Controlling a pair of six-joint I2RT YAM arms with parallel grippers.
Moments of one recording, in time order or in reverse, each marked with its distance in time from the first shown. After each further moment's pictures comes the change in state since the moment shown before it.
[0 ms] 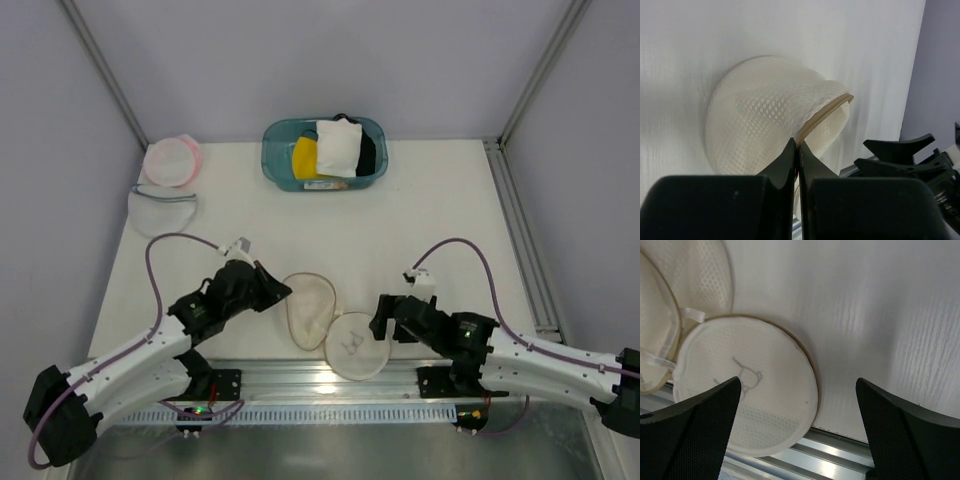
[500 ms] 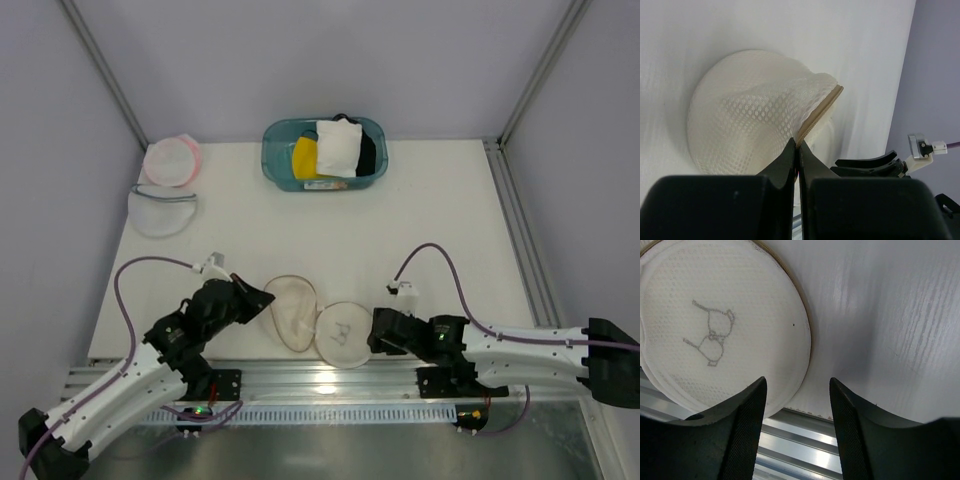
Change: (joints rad) left arm 0.000 -0.332 -0.101 -0.182 -0.107 -0.119; right arm 0.148 0.233 -0.016 0.077 -0.018 0.172
